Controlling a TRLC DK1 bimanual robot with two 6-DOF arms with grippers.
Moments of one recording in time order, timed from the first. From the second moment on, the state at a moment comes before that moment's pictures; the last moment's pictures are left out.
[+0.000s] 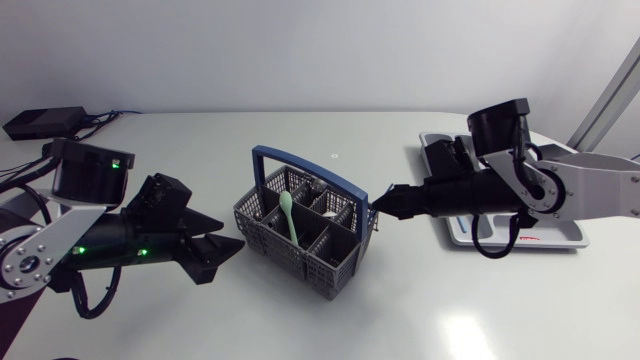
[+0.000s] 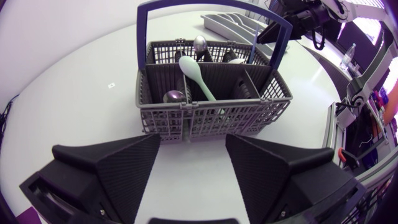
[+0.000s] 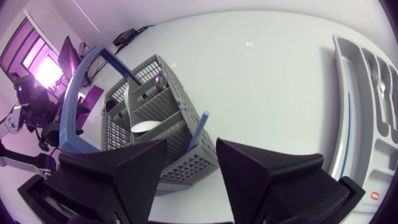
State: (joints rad) left arm -0.32 1.14 0.57 -0.24 0.36 0.24; right arm 0.27 1.47 0.79 -0.13 -0.48 0.12
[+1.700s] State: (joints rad) left arm -0.33 1.05 0.54 -0.25 0.30 0.30; right arm -0.09 1.22 1.13 -0.64 -0.44 -0.07
